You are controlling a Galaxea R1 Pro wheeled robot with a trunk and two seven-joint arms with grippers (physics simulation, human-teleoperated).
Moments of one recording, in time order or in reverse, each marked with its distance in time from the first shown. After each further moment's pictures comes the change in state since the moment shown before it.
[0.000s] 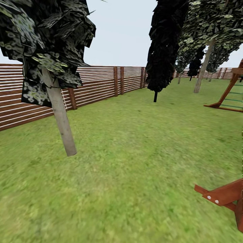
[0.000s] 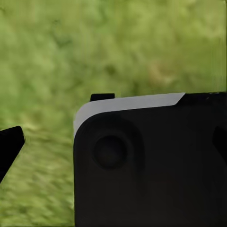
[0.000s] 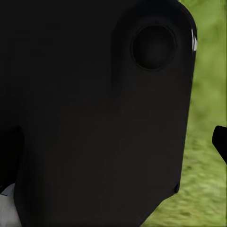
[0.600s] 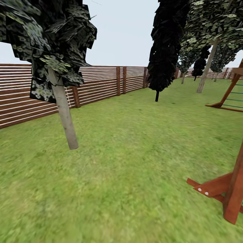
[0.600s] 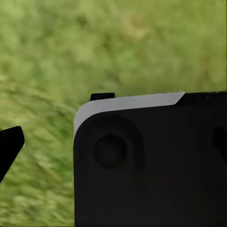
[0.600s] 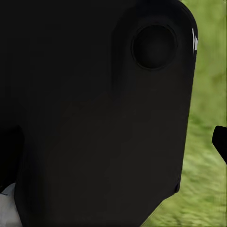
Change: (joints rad) left arm 0.000 0.000 0.000 0.000 0.000 0.000 0.000; right arm 0.000 0.001 0.000 0.000 0.000 0.000 0.000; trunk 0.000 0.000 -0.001
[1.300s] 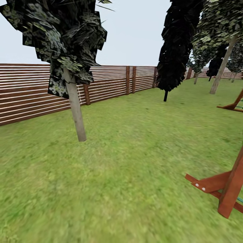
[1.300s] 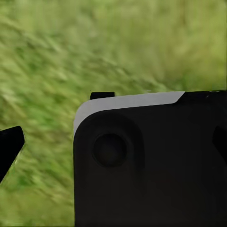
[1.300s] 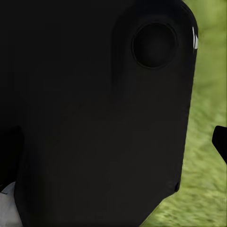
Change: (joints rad) left arm 0.000 0.000 0.000 0.000 -0.001 0.001 0.000; right arm 0.000 0.000 0.000 0.000 0.000 0.000 0.000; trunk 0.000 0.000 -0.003
